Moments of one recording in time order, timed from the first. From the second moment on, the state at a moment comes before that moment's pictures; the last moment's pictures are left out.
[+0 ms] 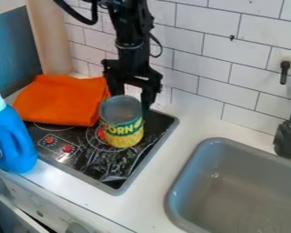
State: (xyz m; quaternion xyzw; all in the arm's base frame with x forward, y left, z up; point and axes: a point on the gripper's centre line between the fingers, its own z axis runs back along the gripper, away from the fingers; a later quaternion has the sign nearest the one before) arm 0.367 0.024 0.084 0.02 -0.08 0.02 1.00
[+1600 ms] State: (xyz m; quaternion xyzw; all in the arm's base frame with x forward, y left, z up) arm 0.276 0.022 0.096 0.01 -0.01 0.05 1.00
